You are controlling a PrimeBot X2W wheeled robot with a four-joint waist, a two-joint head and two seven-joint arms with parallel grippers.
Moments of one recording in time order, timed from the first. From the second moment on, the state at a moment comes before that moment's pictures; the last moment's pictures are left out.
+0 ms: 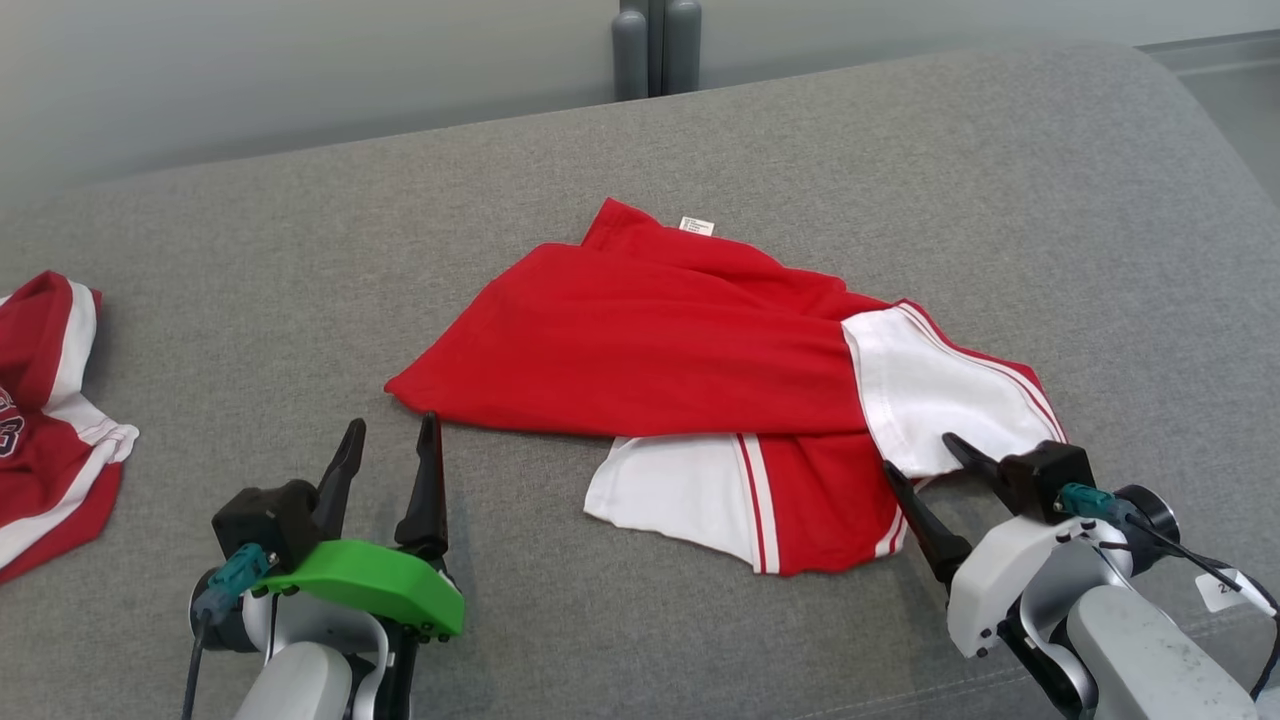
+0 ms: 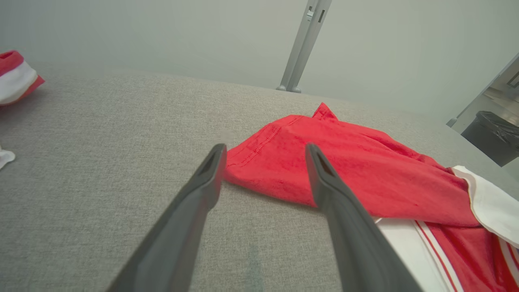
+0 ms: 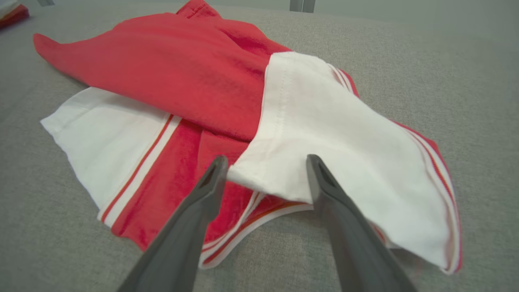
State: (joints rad) left arm -0.18 0.19 -0.32 0.23 -0.56 0.08 -0.16; right arm -0.26 -0.32 0.40 0.40 0.35 0.13 -0.09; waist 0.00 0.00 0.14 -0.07
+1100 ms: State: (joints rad) left arm -0.45 0.16 -0.28 0.70 -0.71 -0.04 -0.06; right arm -0.34 -0.31 0.41 0.46 0.34 0.13 -0.14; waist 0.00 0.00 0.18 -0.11
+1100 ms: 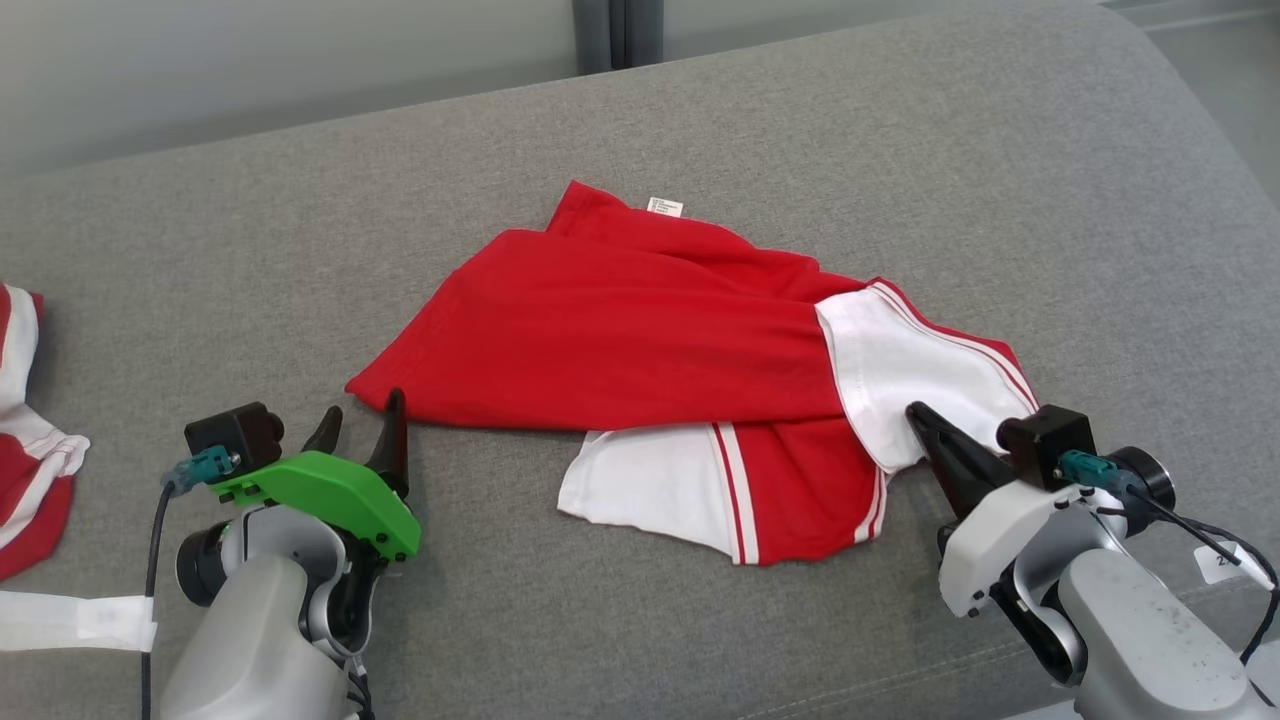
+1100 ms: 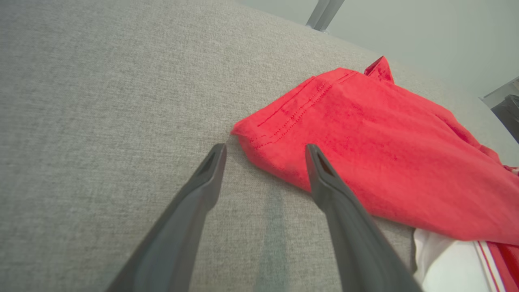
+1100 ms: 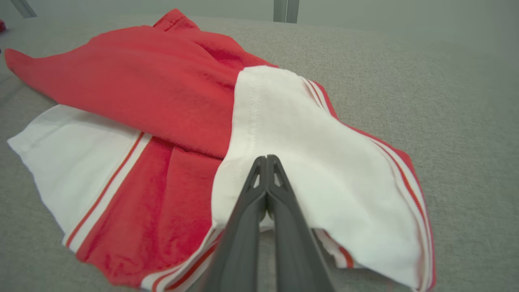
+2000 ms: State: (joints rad) left arm -0.59 0.17 -0.25 0.96 -0.81 -0.12 -0.09; right arm -0.29 -0.29 0.33 0.36 0.33 0.13 -0.18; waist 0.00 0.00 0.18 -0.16
